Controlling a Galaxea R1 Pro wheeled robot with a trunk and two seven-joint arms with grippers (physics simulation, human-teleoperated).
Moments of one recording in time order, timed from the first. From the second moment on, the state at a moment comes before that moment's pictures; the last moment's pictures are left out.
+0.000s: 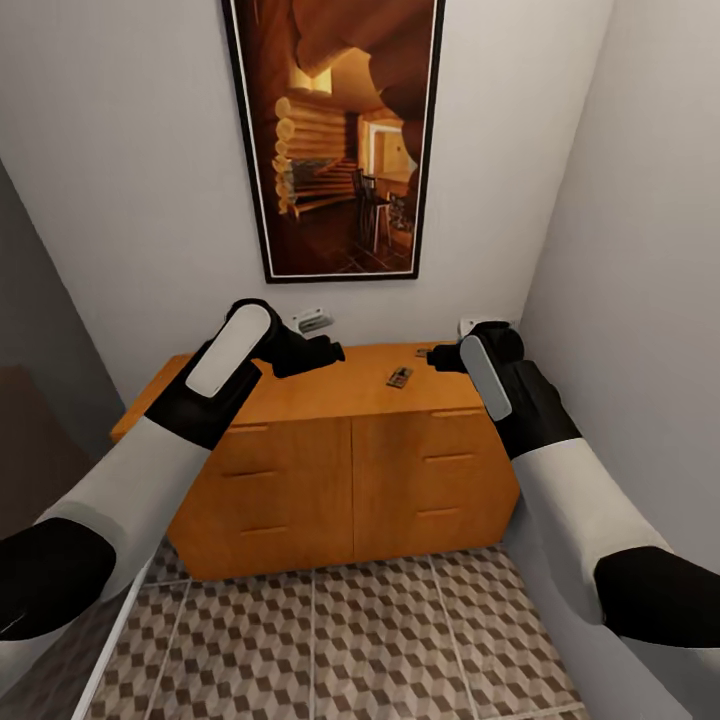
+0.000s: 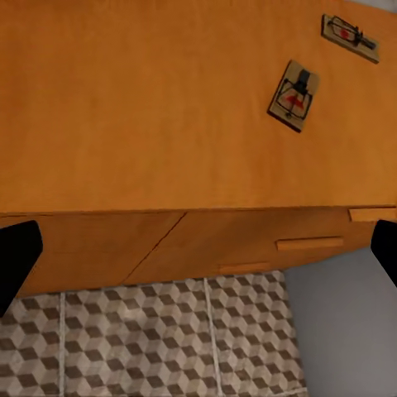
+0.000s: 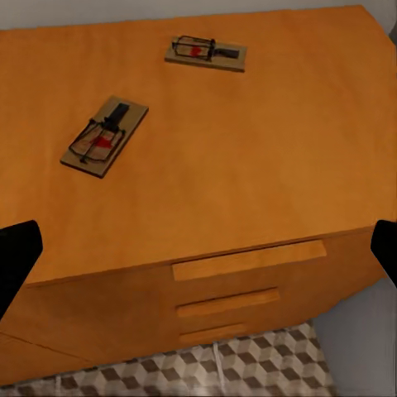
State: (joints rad) left arm -1.26 0.00 -0.52 -1.15 1.51 0.86 1.07; right arm -1.17 0.04 0.22 -1.06 -0.45 1.02 -0.50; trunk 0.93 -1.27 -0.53
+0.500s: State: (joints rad) left arm -1.25 -0.07 -0.70 -1.16 1.53 0.94 1.07; right arm -1.17 0.01 0.19 -1.03 -0.45 1.02 -0.50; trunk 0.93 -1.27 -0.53
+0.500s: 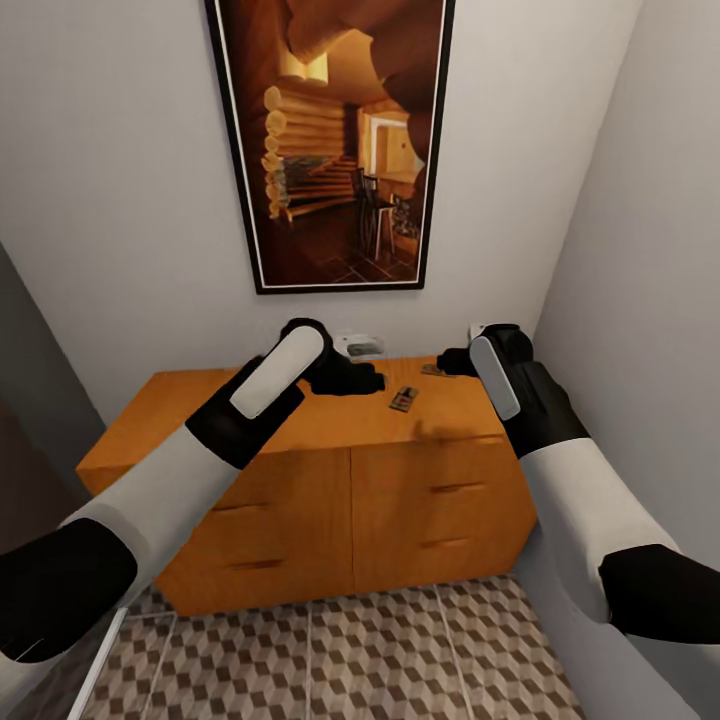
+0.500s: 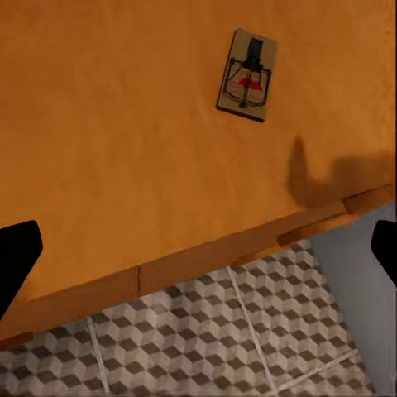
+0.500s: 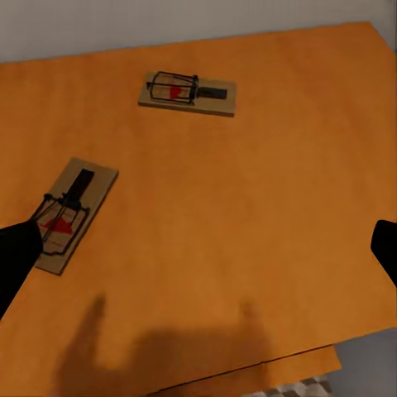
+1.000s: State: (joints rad) left arm -1.25 -0.09 -0.71 -1.16 1.62 0.93 1.06; right arm -1.17 0.02 0.19 -1.03 -0.45 1.02 -0.51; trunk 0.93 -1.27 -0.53
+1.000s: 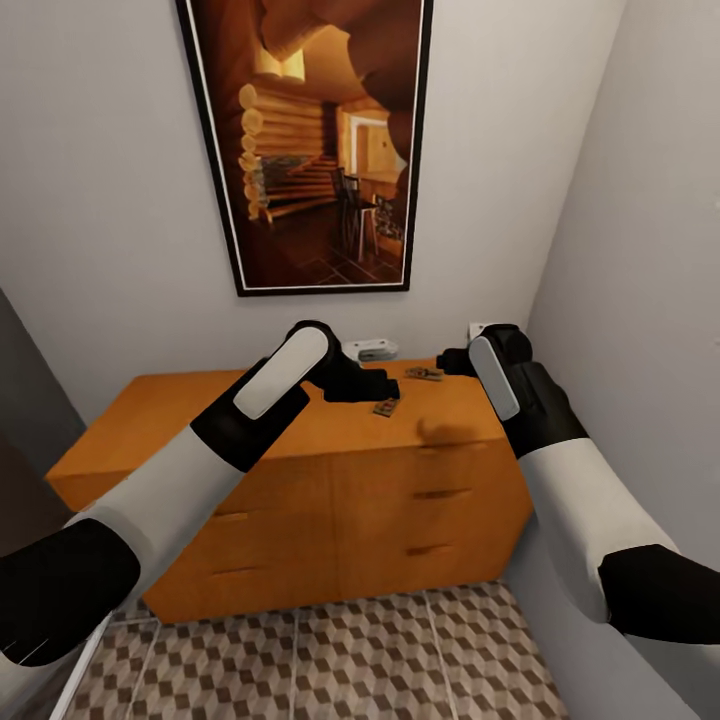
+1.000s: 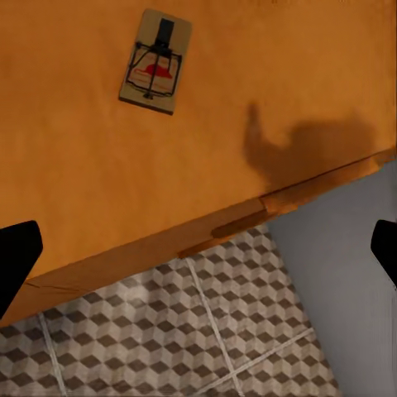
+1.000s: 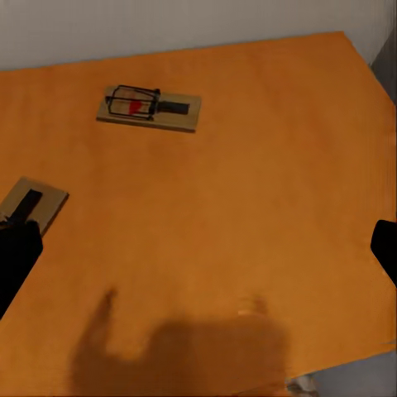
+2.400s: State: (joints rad) left arm -1.27 0.05 -0.72 -1.14 1.61 1.01 1.08; right arm -1.17 0.02 0.20 -1.02 -0.45 1.02 -0.50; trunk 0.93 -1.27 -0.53
